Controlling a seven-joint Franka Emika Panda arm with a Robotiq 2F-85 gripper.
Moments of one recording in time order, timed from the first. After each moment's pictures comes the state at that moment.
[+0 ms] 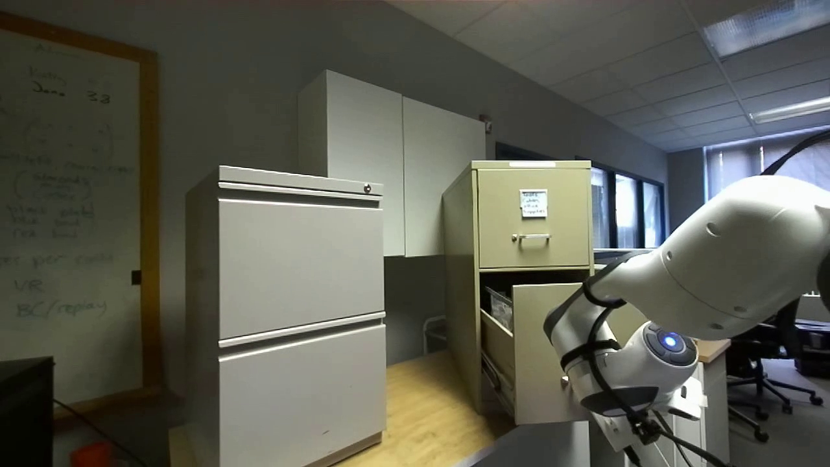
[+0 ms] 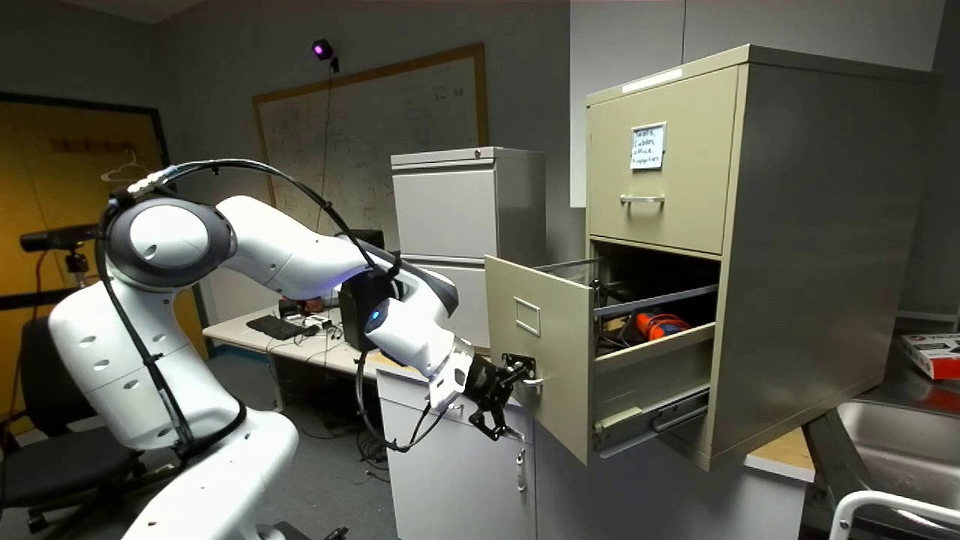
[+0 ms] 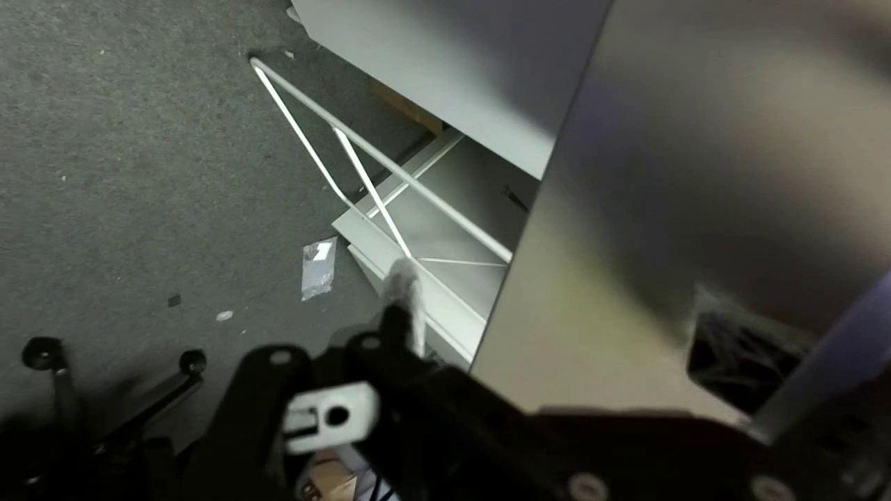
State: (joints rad) arm -1.03 -0.38 0.88 -2.61 1.92 3.46 -0.13
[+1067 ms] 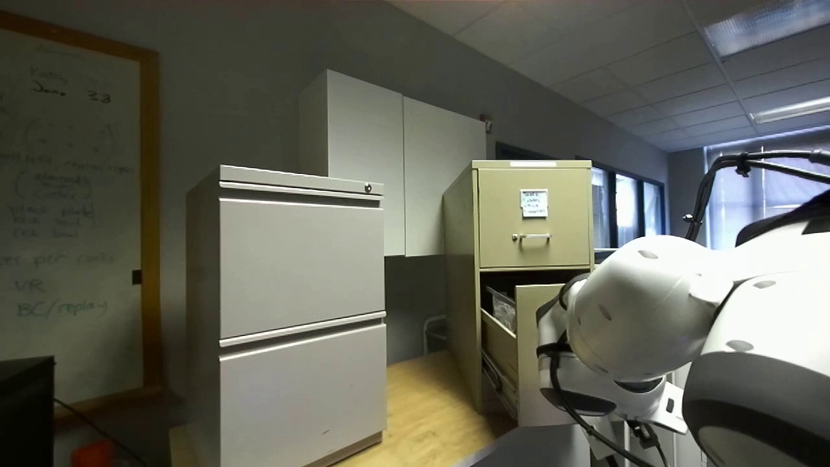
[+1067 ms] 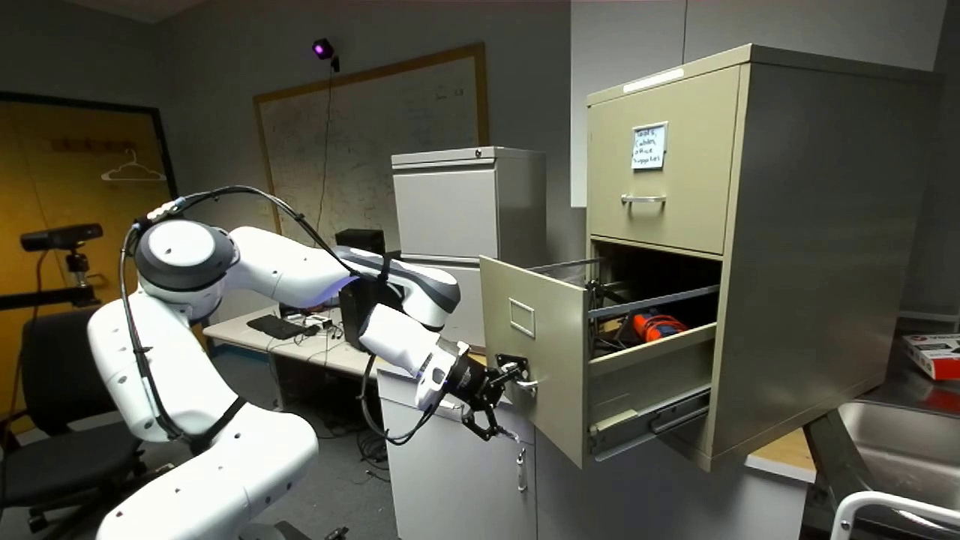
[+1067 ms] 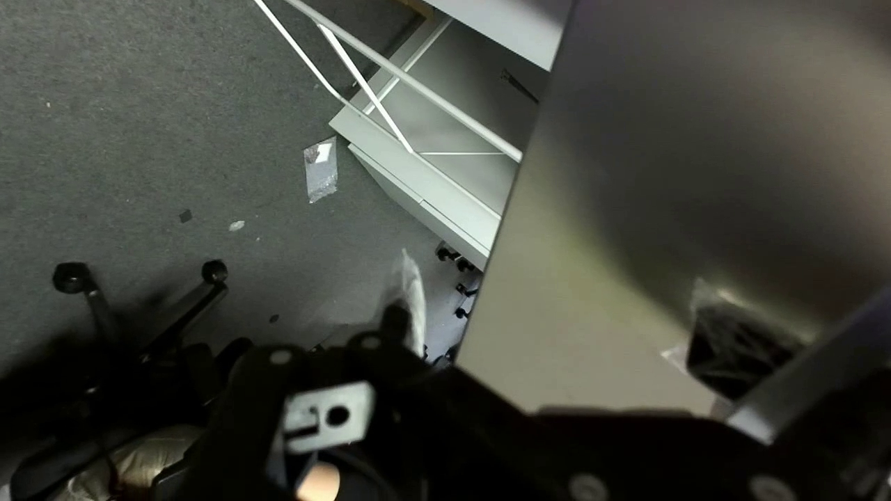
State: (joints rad) arm -1.51 -0.68 1.34 -2.49 2.48 3.45 -0.42
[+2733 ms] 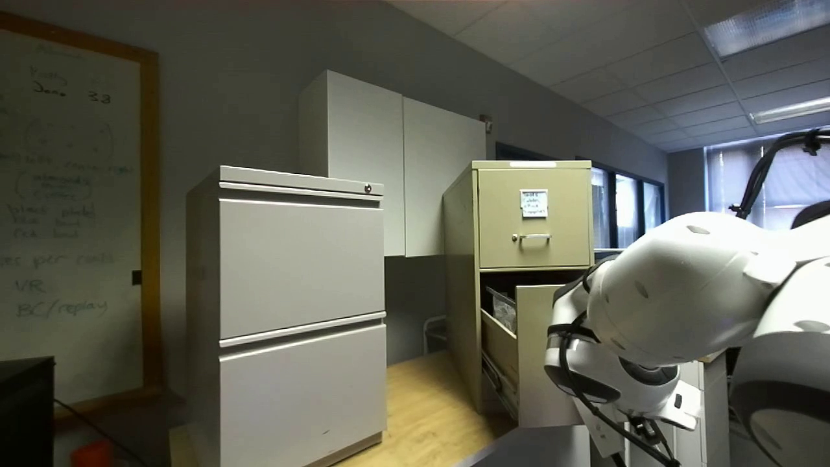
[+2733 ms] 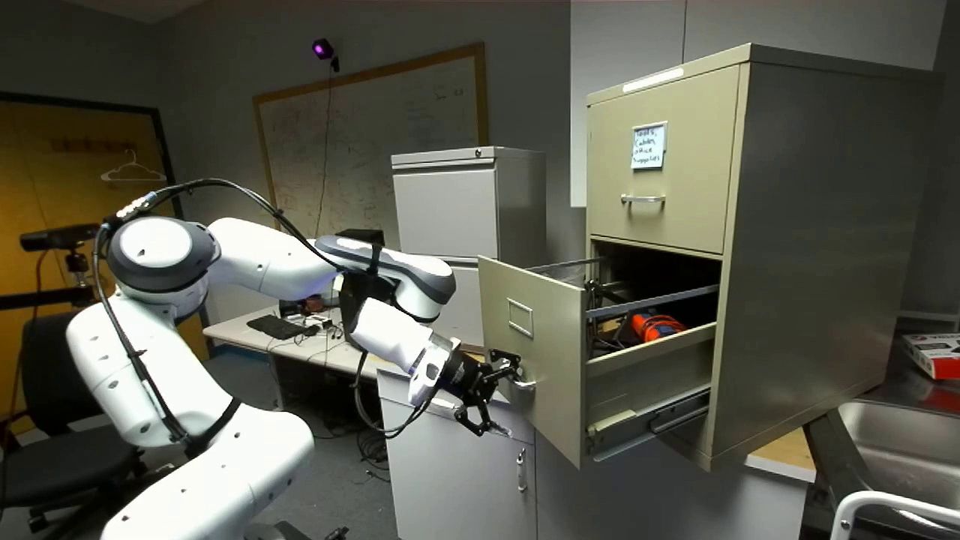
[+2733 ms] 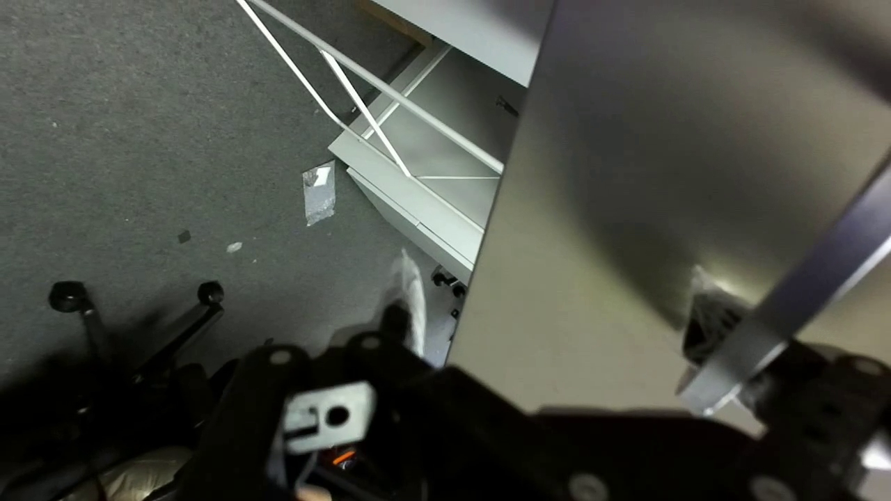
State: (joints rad) arm -1.38 -0.67 1.18 -2.50 2.60 3.45 -0.62
